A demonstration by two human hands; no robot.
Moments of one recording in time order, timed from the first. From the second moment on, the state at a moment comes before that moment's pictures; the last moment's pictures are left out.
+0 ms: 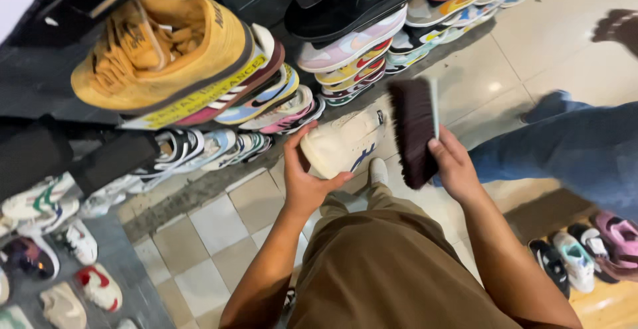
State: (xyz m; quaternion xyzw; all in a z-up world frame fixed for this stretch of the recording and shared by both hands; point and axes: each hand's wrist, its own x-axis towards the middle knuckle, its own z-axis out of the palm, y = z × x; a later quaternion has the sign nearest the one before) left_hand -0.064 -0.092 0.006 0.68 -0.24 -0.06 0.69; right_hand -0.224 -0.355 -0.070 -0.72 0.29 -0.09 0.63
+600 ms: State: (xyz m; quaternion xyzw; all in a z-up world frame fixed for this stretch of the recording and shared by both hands) left_hand -0.111 -0.099 0.016 0.76 -0.55 0.01 0.34; right_hand -0.195 -0.453 -0.017 -0.82 0.02 -0.14 0.56
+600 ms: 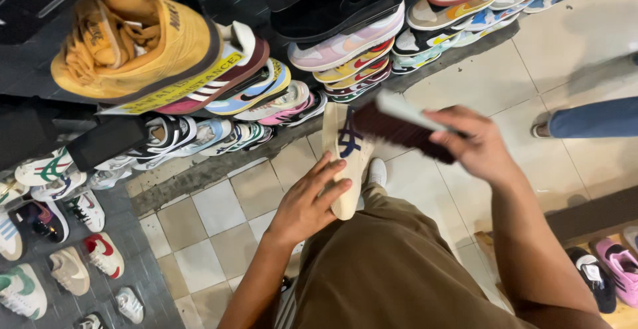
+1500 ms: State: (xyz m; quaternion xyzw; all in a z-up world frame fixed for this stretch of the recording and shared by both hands) left_hand -0.100 -0.149 -0.076 0.64 0.12 -0.05 0.76; right_hand -0.207 -0.389 -0.103 -0.83 0.06 -0.21 0.51
